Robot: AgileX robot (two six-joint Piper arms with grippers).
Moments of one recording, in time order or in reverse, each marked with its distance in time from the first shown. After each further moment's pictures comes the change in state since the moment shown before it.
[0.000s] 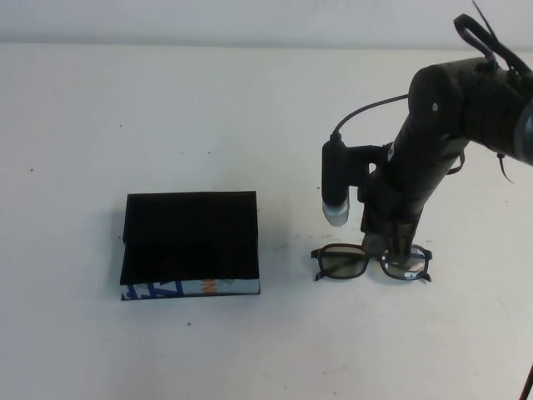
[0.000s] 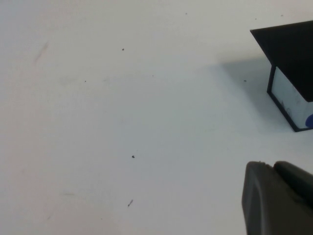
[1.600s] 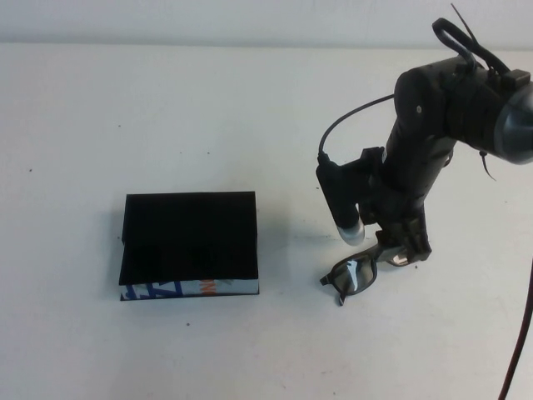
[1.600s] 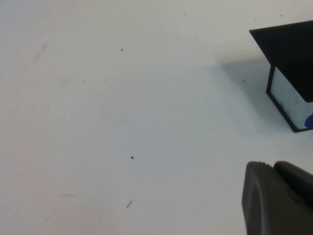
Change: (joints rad) right arm 0.005 0.060 -0.062 -0.074 0.045 -0.280; left arm 0.000 0.000 0.000 0.000 0.000 0.000
